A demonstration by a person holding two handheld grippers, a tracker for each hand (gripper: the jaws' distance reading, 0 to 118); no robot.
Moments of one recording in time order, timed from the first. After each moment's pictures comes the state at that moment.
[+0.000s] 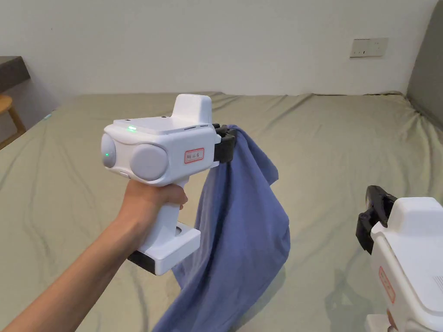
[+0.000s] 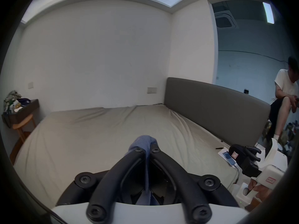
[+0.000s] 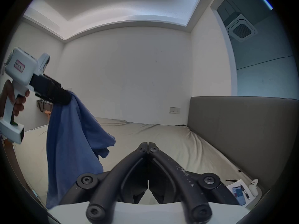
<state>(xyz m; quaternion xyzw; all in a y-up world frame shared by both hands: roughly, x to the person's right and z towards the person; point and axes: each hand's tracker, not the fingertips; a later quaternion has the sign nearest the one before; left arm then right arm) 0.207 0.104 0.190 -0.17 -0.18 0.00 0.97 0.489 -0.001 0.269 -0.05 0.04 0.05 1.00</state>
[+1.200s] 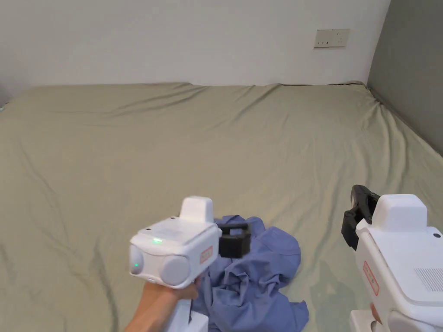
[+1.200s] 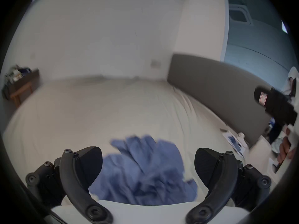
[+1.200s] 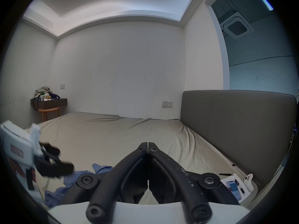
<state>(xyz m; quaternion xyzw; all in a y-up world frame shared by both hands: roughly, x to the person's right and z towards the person) 0.225 -0.044 0.211 -0.22 -0.13 0.04 0.97 0.501 -0.010 0.271 -0.07 0.01 0.05 1.00</state>
